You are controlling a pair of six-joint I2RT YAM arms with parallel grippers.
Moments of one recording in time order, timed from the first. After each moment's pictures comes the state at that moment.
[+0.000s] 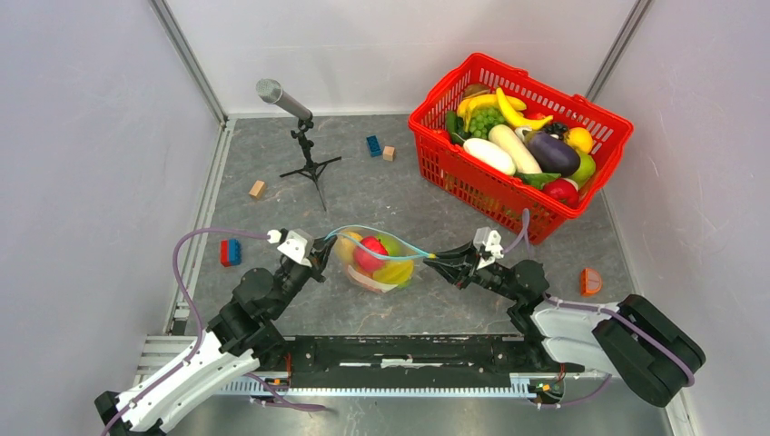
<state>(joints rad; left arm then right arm) -0.83 0.28 0.29 0.03 -0.26 0.01 0.65 1.12 0.02 1.29 -0.50 0.19</state>
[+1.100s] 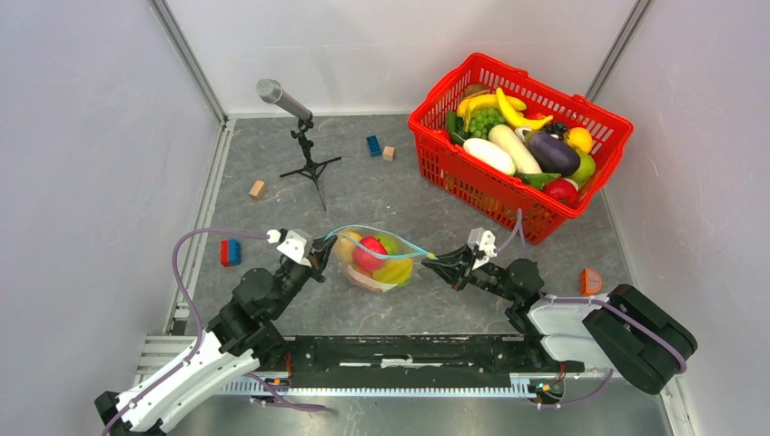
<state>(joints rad) -0.83 0.28 0.29 0.03 -0.26 0.00 0.67 1.19 0.02 1.31 -0.49 0.19</state>
